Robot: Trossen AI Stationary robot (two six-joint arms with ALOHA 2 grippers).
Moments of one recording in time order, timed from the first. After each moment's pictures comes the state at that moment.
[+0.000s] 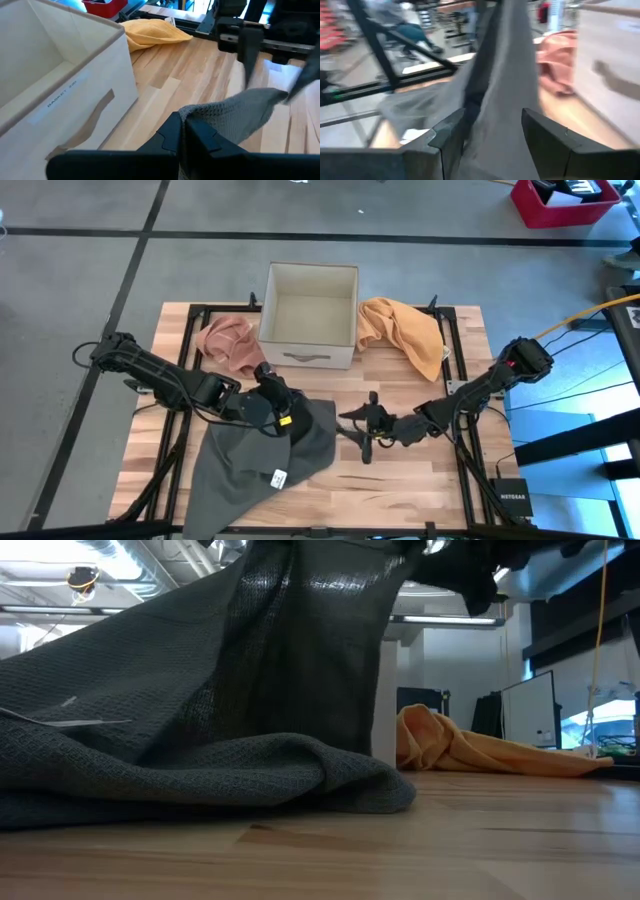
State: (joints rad) left arm -0.37 1.41 1.22 -0.48 -0.72 -0.46; right arm 0.50 1.46 0.68 0.53 0.63 0.34
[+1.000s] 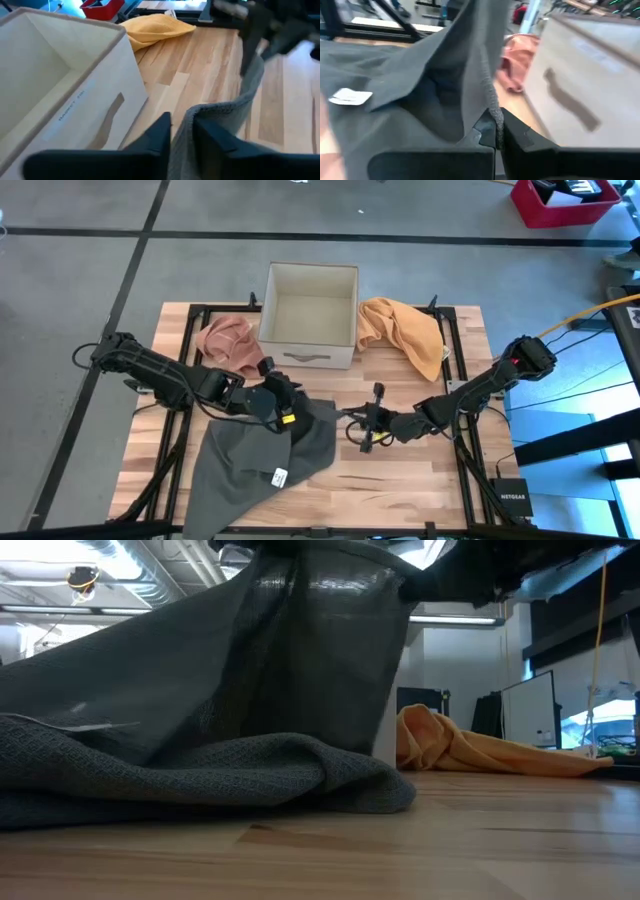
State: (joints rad) left arm -0.34 1.42 1.22 -0.50 -0.68 -0.30; right arm 0.48 1.41 0.68 0.35 0.74 0.06
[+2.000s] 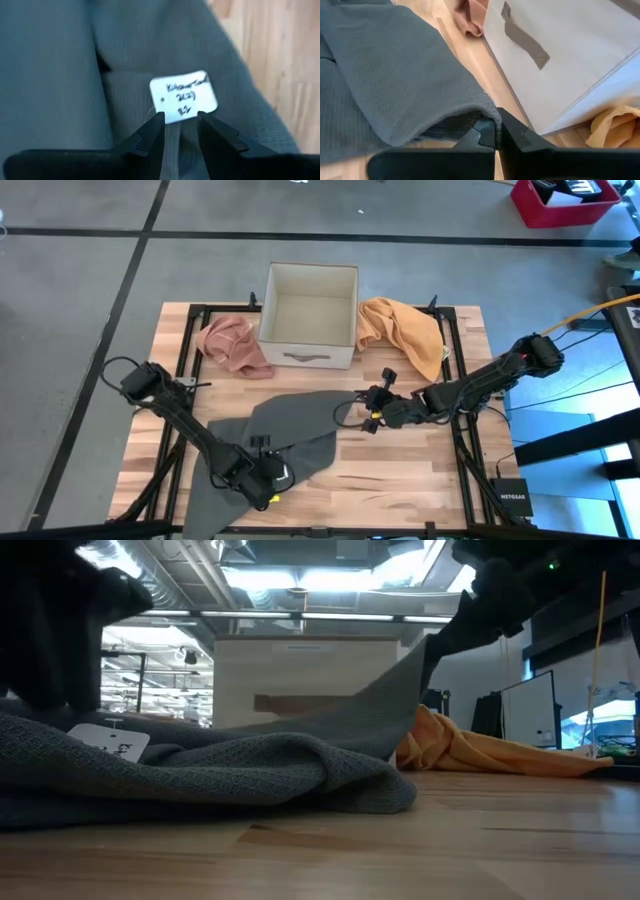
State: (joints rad) left arm -0.70 1.83 1.24 -0.70 -0.35 -0.70; right arm 0.36 1.33 0.68 -0.05 0.72 0.26
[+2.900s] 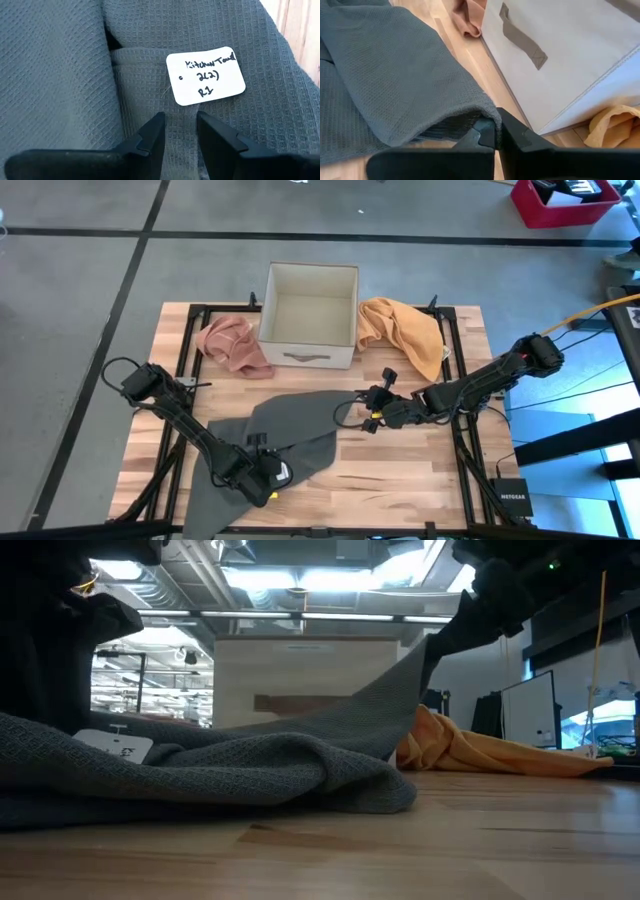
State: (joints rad) left arm -0.71 1.83 1.18 -0.68 -0.37 -0.73; right arm 0.36 1.33 0.68 -0.05 0.73 0.27
